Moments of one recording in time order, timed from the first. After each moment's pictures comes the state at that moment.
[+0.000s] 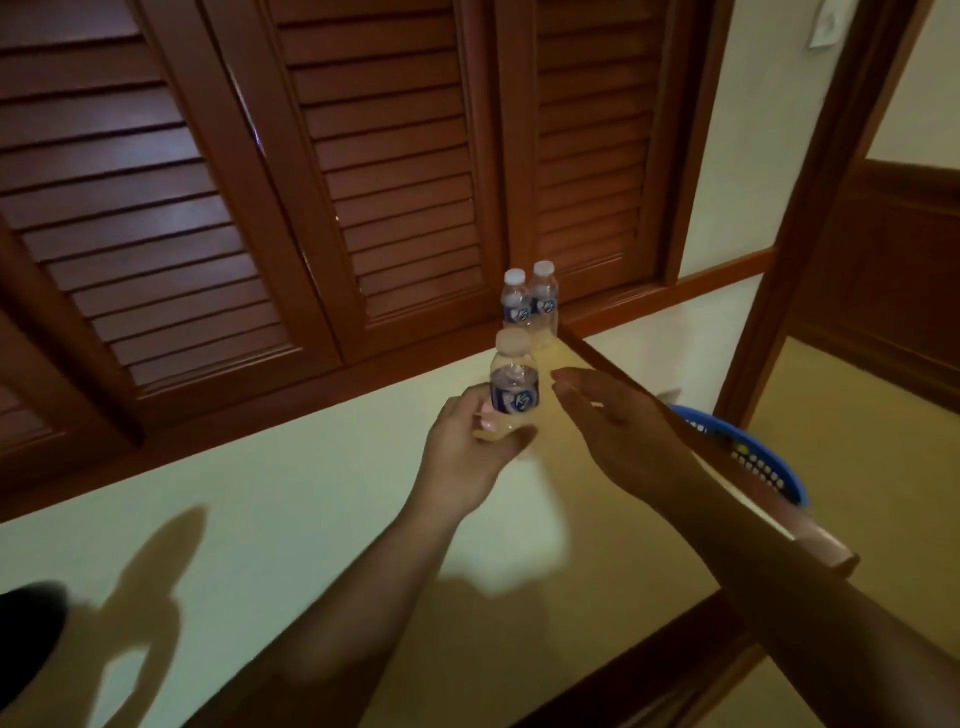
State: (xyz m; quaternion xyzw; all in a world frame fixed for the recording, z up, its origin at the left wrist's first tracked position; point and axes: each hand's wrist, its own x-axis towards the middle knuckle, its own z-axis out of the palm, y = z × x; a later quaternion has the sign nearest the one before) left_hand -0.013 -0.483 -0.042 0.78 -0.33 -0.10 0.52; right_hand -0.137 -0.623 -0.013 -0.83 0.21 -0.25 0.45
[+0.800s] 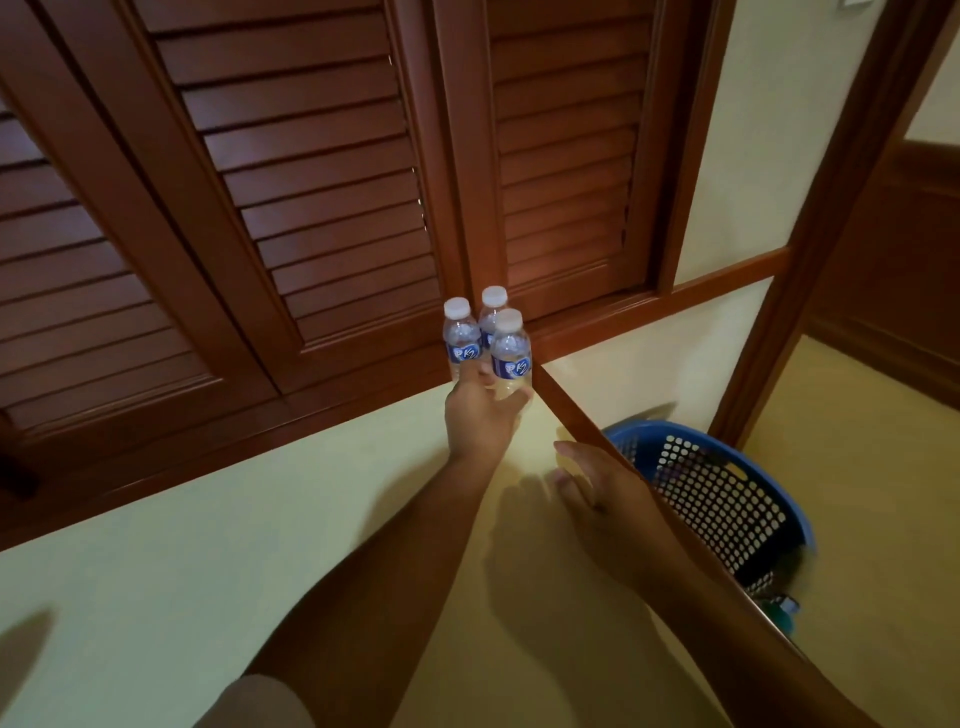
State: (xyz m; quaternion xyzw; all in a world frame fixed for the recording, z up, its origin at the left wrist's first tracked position) left_hand 0.080 -0.711 -0.079 0.84 -0.22 -0.03 0.50; right_hand -0.102 -0.762 -0.093 -0.88 0.22 -0.18 0.38
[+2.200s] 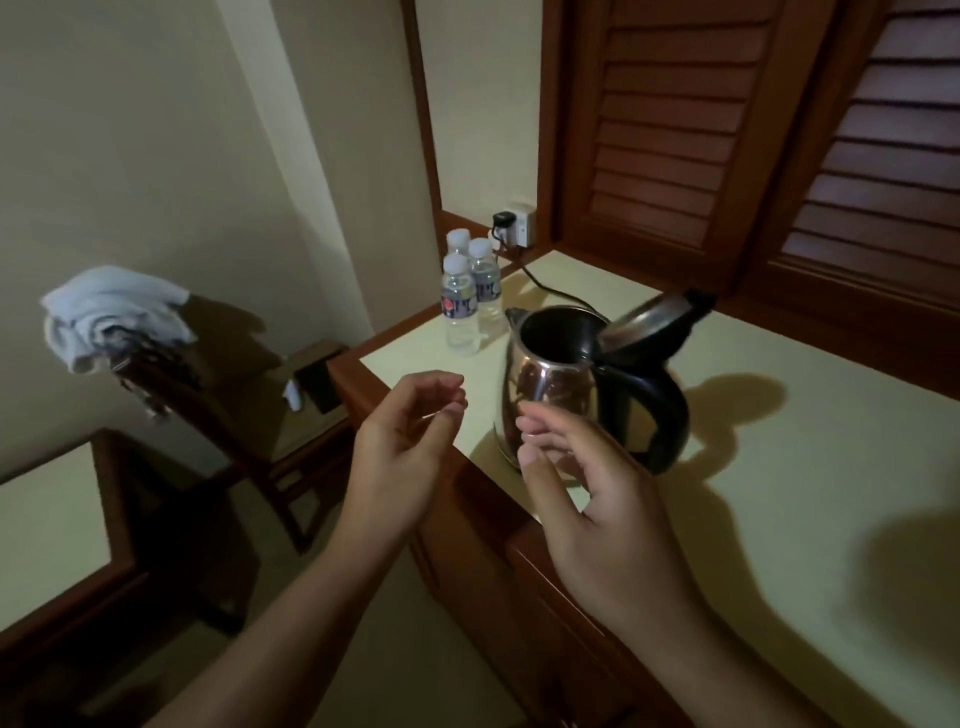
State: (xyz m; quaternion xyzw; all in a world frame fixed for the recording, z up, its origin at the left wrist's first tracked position) left_hand -0.180 -0.048 -0.037 0.75 0.17 0.32 0.55; right_hand -0.127 -0.227 -0.023 -0.74 -0.35 0.02 0.58
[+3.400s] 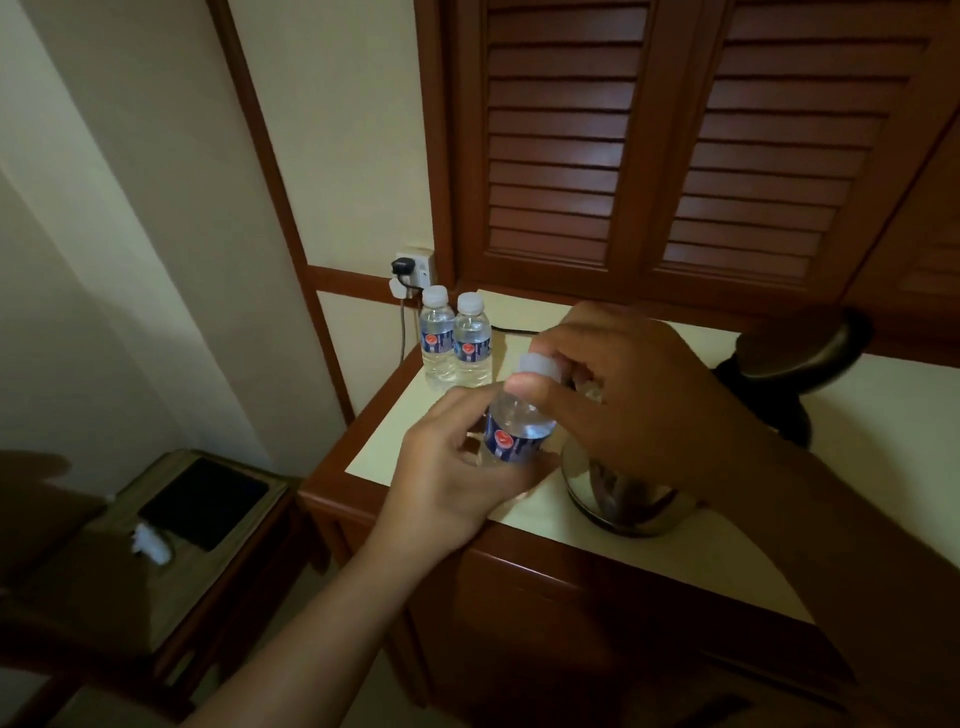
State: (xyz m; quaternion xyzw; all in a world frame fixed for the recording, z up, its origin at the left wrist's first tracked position) left_hand -0.103 0.129 -0.028 0.83 -0.12 0.16 0.52; right_hand -0.067 -0.049 0.053 -0.88 -0.34 -0.19 0.26
